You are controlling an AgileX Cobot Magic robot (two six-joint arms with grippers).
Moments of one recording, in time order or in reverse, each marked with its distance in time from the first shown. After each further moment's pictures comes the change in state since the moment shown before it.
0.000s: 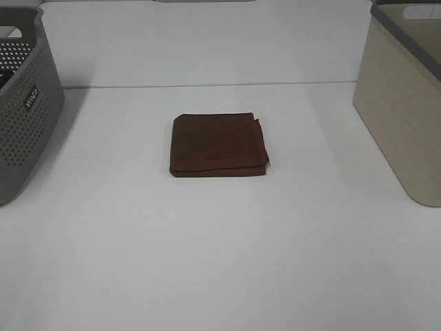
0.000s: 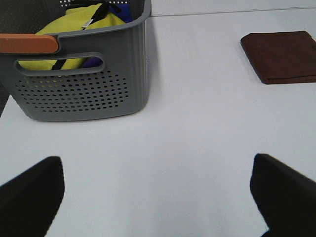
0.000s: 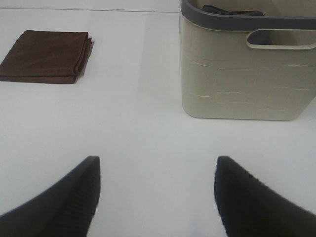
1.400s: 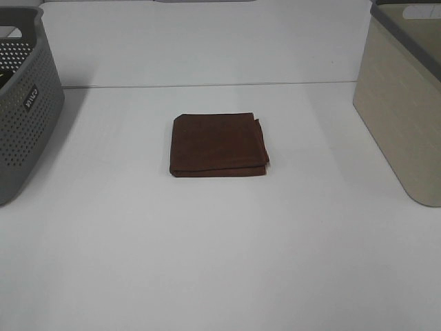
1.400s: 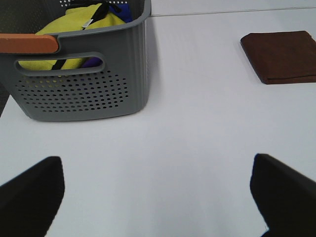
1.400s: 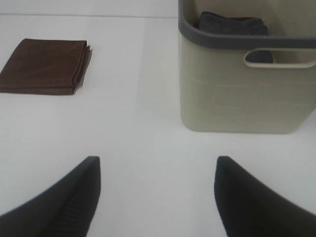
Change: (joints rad) left arm 0.000 0.000 0.000 0.000 0.000 0.000; right arm 0.000 0.170 -0.055 0.000 -0.092 0.000
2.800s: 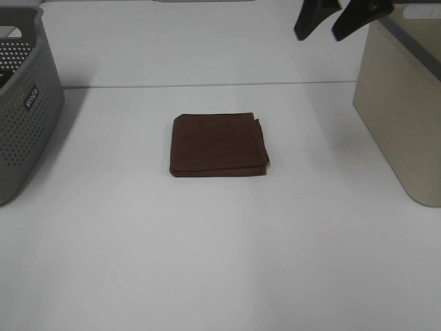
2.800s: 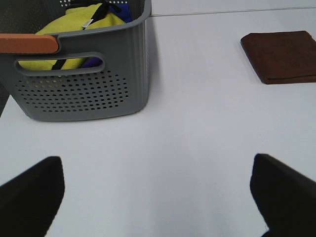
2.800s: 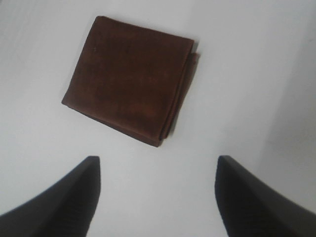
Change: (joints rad) left arm 0.000 0.000 0.000 0.000 0.000 0.000; right arm 0.246 1.731 -1.233 0.213 0.140 -0.104
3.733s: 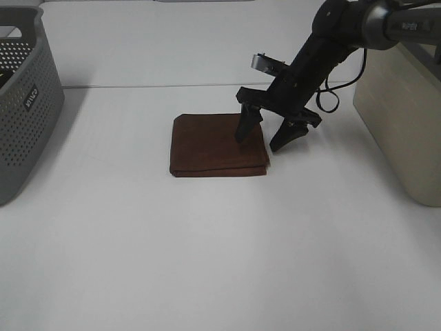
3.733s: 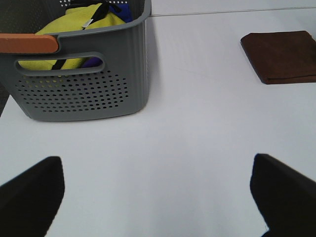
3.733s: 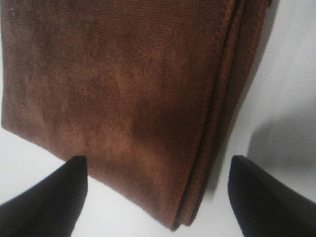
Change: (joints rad) left arm 0.000 0.000 0.000 0.000 0.000 0.000; right arm 0.007 0.582 -0.212 0.229 0.011 0.002
